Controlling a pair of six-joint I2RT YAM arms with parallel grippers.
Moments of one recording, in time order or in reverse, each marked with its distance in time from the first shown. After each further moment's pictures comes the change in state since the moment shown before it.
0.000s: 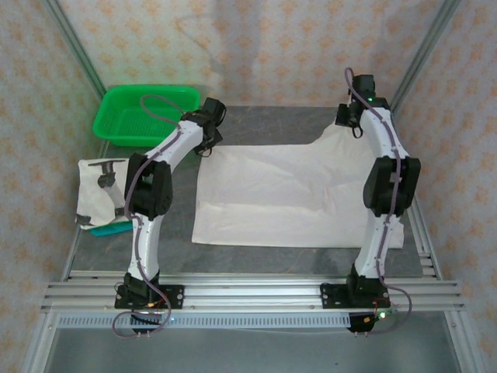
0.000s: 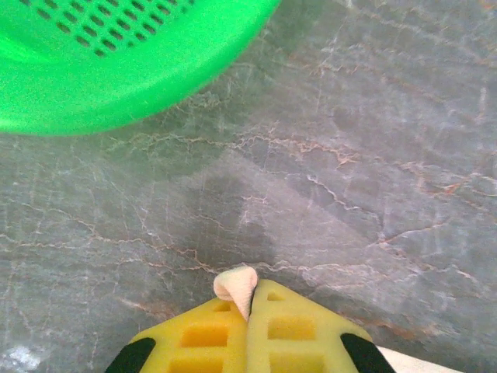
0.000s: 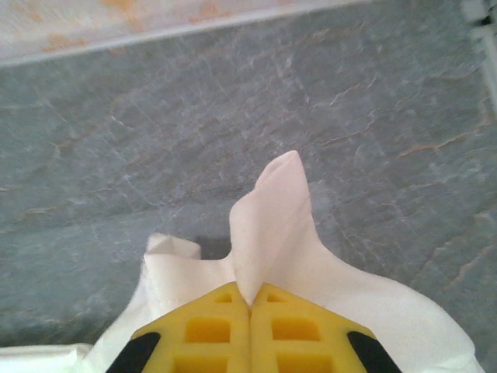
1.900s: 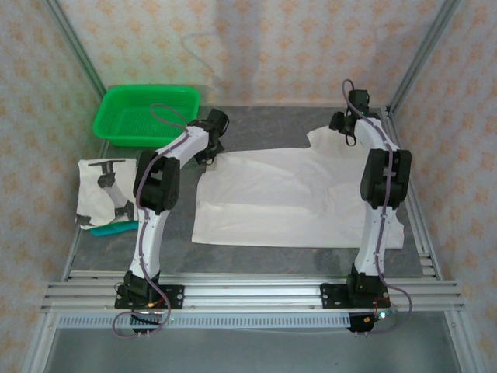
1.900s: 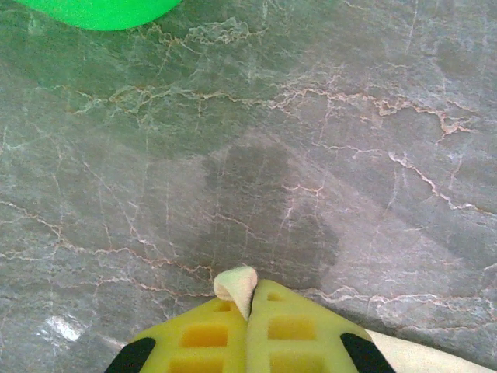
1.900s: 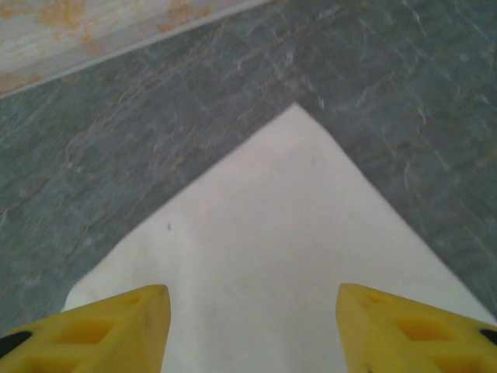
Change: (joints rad) left arm 0.001 0.131 -0.006 0.012 -0.004 -0.003; right arm -0.024 0.193 -0.037 0.267 -0.043 0.119
